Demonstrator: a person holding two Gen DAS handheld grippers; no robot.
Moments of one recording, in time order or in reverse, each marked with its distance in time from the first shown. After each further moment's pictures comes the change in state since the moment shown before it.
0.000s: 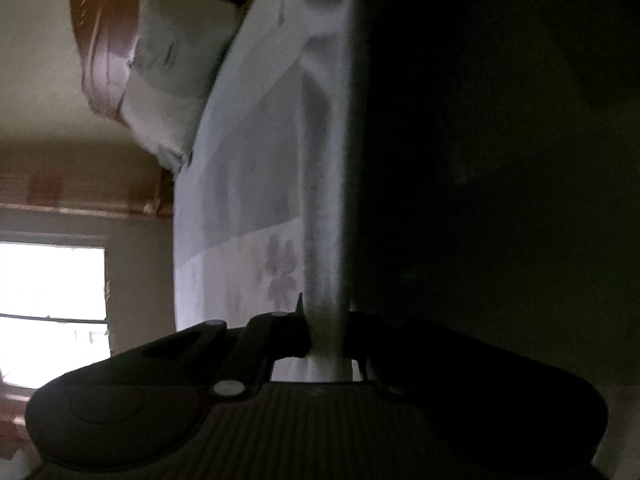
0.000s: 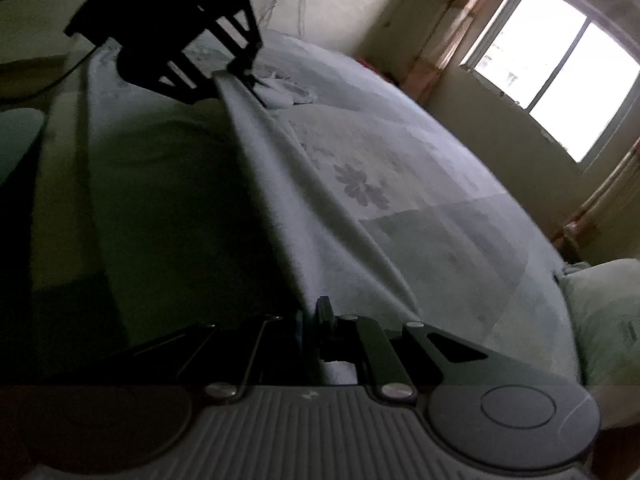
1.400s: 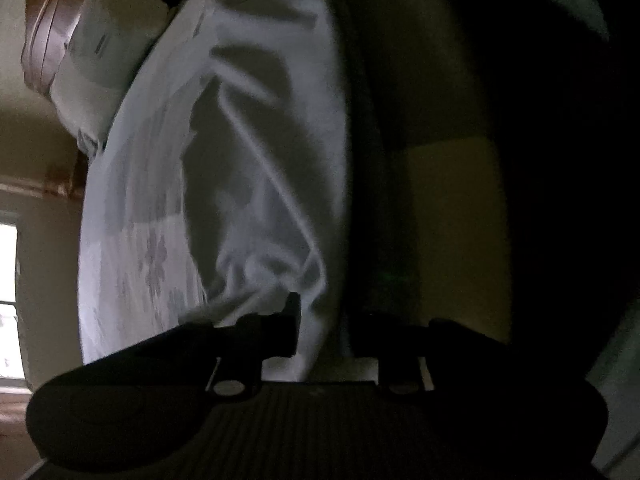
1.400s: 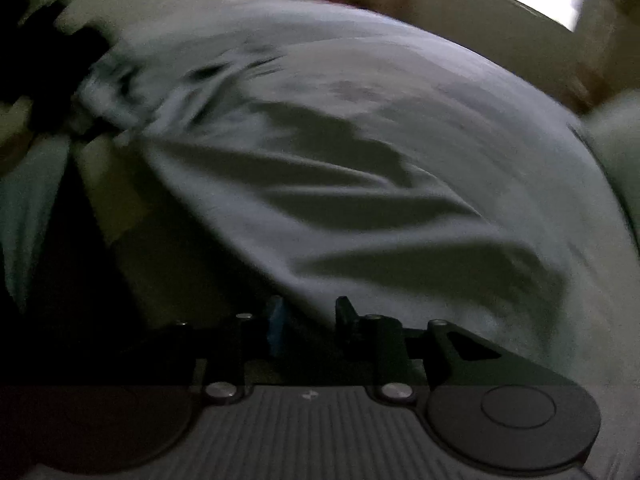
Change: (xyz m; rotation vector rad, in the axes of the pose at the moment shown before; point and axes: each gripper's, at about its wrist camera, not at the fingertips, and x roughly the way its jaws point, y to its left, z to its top) left arm -0.040 -0.027 0.004 -0.126 0.011 -0.298; right arm -0.068 -0.027 -0.082 0.473 0.134 0.111
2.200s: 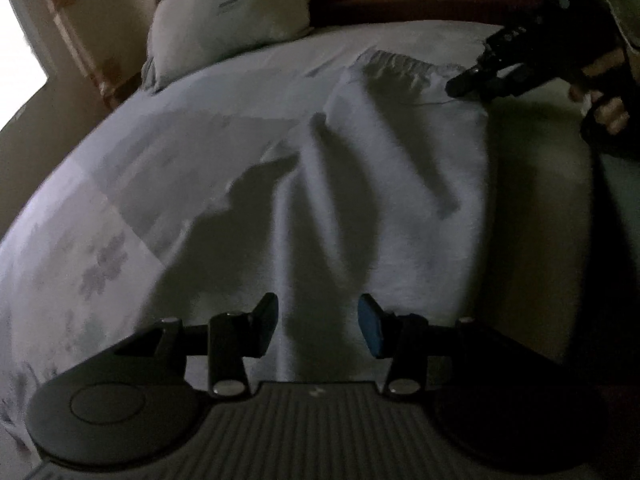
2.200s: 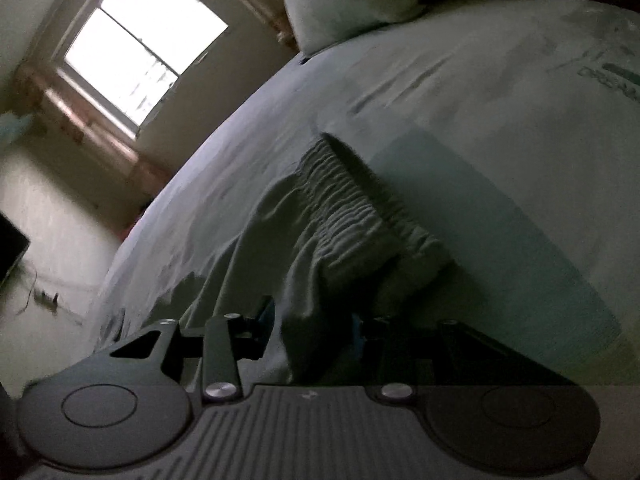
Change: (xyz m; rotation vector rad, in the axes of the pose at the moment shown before) left arm 0.061 0.054 0.072 -0.678 -0.231 -0.101; right arm 0.025 -0.103 -0.092 1.074 -0.389 -0.059
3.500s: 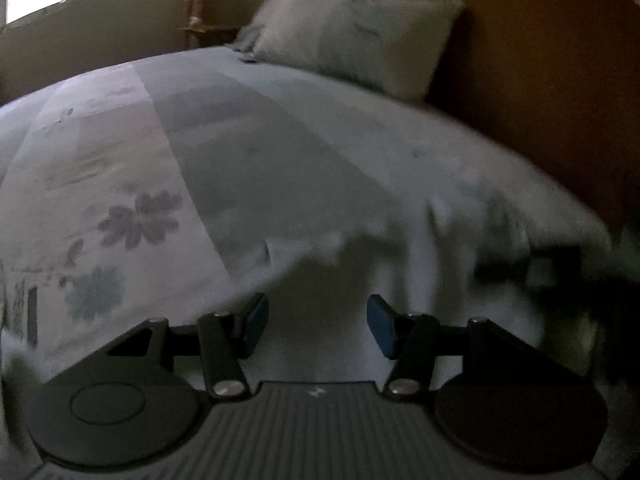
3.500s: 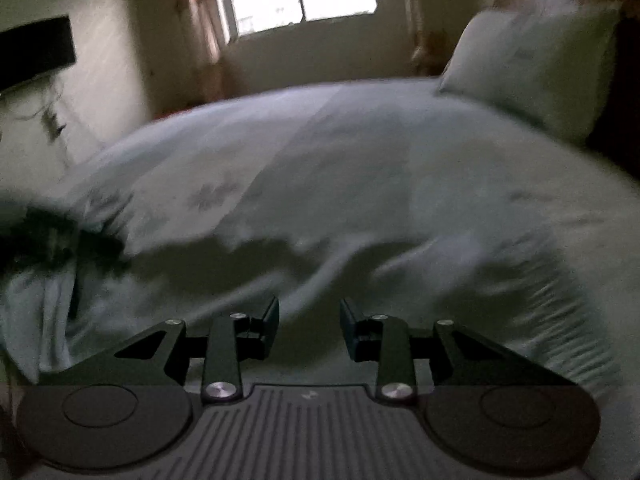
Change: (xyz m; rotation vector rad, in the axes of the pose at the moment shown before) left arm -0.008 0.141 0.008 -0.545 -0.124 -0.108; right arm 0.079 0.128 -0.035 -0.653 0.098 -0.036
